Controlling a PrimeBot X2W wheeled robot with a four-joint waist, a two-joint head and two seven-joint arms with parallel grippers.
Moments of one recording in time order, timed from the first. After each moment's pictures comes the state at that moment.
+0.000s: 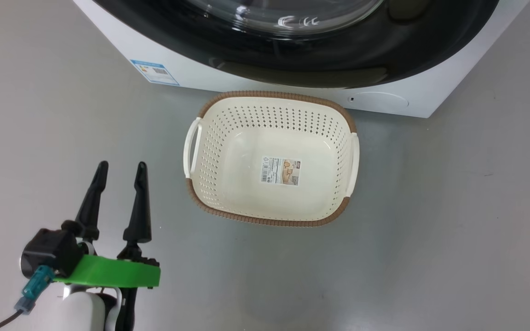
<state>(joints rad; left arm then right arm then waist) -0.26 0.03 -0.10 0.13 -0.28 -0.13 -0.25 -1.15 -0.53 0.35 0.58 1.60 0.13 0.45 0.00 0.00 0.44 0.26</state>
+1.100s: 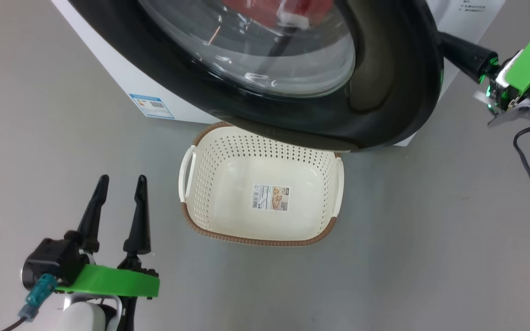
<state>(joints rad) -0.23 0.03 -0.10 0.15 -0.27 -0.13 -0.25 -0.98 -0.48 0.36 0.54 1.64 0.13 0.61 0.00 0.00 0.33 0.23</state>
